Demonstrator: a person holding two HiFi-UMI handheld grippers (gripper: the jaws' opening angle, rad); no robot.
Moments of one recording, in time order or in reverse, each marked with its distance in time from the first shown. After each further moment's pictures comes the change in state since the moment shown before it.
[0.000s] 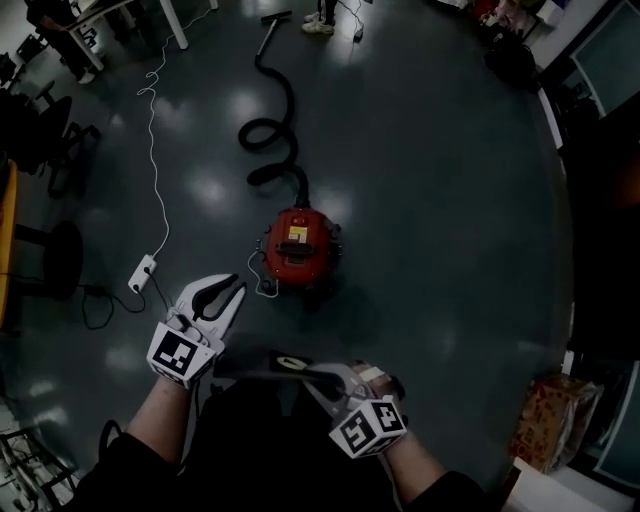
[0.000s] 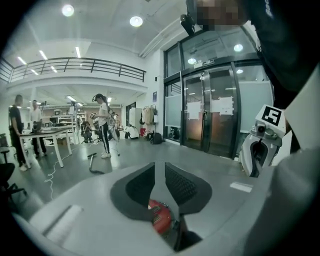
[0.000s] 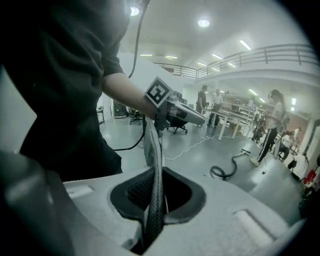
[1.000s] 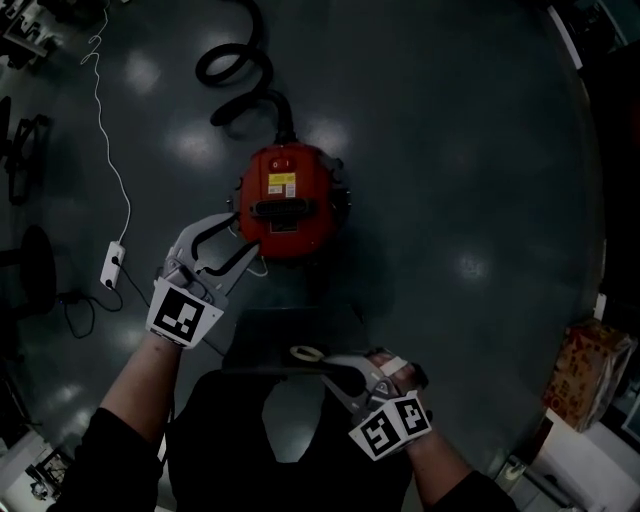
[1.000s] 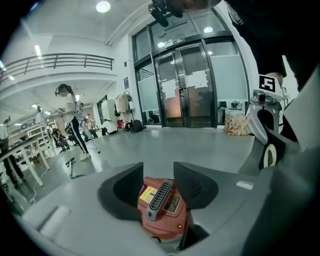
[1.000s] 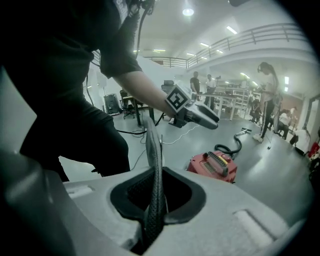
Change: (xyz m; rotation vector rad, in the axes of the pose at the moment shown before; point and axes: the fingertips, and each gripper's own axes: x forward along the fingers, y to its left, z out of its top) left arm 0.163 0.029 -0.196 0.286 0.114 -0.237; right arm 0.124 -0.007 -0.152 0.156 0.054 0.011
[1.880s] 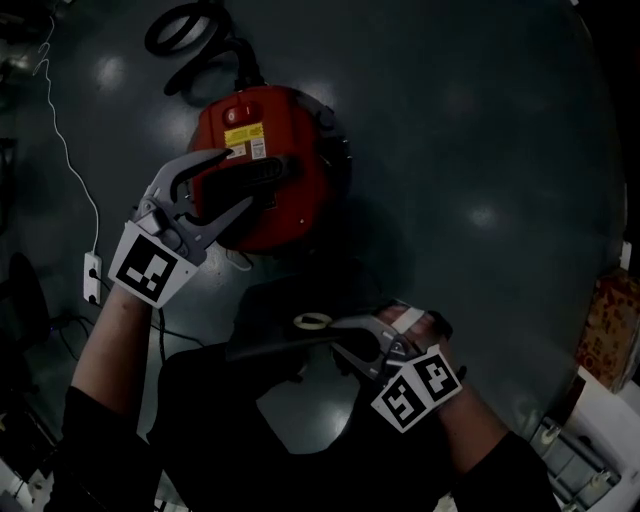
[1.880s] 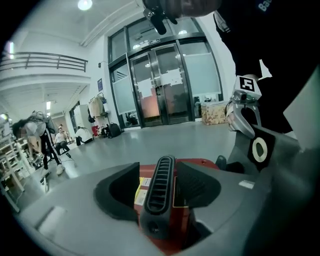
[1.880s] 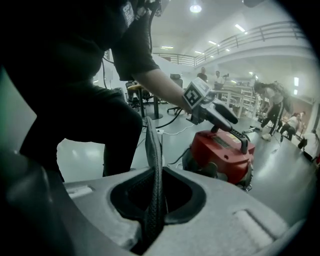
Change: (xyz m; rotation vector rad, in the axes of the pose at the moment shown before) left arm 0.100 -0.006 -0.094 0.198 -0.038 -0.252; right arm 0.096 -0.030 -0.100 -0.075 0.018 0.052
